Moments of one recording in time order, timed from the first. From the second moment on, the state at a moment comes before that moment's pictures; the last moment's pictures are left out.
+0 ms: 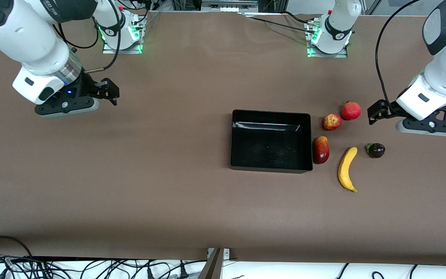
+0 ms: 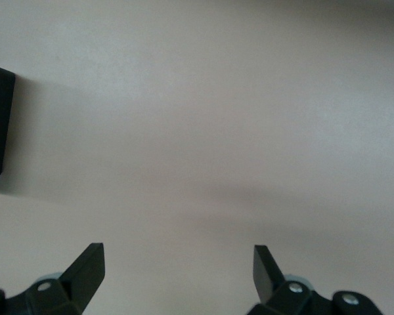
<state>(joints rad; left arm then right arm) 0.00 0.07 -0.08 -1.70 0.05 1.82 -0.01 0.29 0.11 0.04 -1.58 -0.03 1.68 0.13</state>
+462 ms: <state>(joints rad) -0.01 0.06 -0.07 -1.70 0.05 1.75 0.02 0.32 0.12 0.05 -1.58 0.02 1.67 0.13</state>
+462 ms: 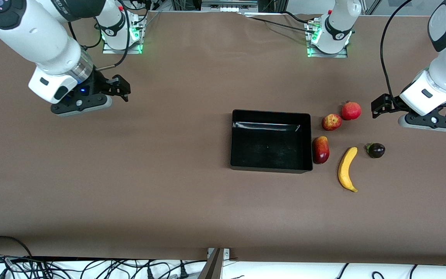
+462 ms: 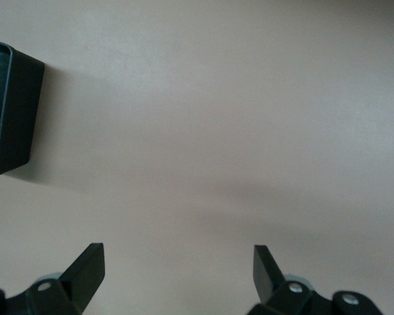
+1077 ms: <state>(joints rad) 0.00 0.06 -0.07 -1.70 0.05 1.75 0.02 0.38 0.19 0.05 -1.58 0.09 1.70 0.18</state>
